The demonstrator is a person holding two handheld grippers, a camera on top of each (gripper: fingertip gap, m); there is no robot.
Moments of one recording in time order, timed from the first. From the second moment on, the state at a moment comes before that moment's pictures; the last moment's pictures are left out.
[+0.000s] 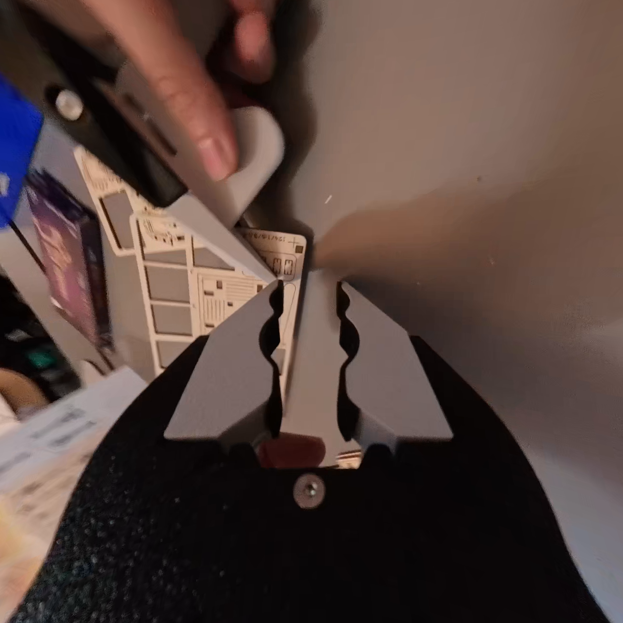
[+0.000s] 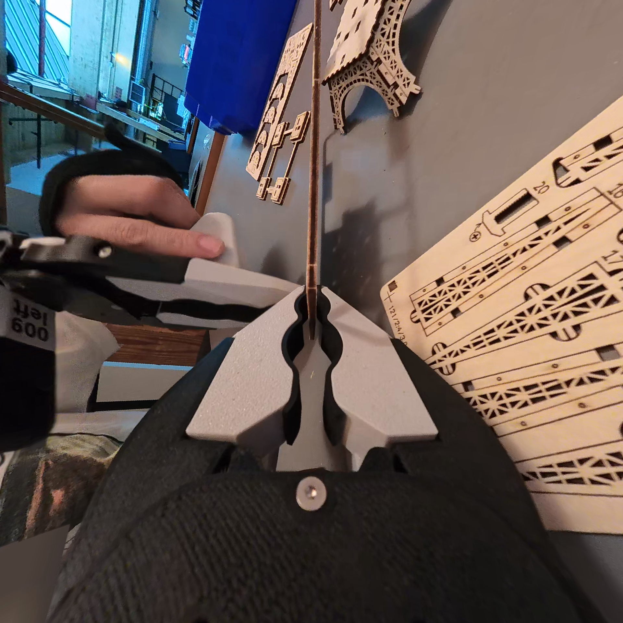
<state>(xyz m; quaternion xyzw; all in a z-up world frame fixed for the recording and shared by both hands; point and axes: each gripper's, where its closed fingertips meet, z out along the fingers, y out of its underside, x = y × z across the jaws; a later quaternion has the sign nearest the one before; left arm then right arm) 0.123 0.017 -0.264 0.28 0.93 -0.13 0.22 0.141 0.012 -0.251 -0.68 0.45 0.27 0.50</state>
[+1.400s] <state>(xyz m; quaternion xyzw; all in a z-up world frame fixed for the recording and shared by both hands) 0.163 0.007 -0.237 0.03 0.90 -0.28 0.33 0.137 0.015 -0.256 -0.71 0.43 0.26 0.49</state>
